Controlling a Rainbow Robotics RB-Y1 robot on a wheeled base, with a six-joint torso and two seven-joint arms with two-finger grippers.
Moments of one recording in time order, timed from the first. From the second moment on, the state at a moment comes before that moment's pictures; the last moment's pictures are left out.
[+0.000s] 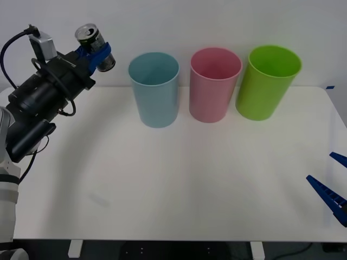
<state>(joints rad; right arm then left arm) 0.35 -0.40 -0.52 -1.66 0.96 -1.22 0.00 -0.45 0.30 0.27 -1.42 -1.26 -0.77 0.11</state>
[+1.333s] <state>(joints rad) 0.35 -0.40 -0.52 -1.66 0.96 -1.22 0.00 -0.80 0.26 0.15 -1.03 -1.35 -0.75 0.08</state>
